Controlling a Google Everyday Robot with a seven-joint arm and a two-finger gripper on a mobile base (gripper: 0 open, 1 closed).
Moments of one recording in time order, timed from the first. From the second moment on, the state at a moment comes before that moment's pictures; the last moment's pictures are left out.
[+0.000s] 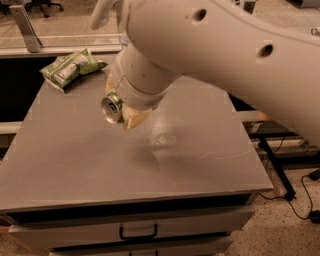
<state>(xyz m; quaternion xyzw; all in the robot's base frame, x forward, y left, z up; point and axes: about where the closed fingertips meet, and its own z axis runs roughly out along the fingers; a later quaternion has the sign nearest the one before) 0.496 0.077 0.936 -0.85 0.42 -0.11 0.31</state>
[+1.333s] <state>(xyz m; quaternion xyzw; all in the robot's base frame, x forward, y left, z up) 0.492 0.095 0.869 -0.92 0.34 -0.13 0.15</state>
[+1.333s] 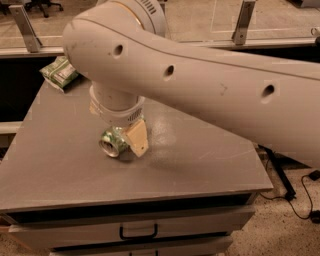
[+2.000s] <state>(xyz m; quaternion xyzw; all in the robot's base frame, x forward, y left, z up) 0.534 0.056 0.877 -0.89 0.43 -0.02 0.15</state>
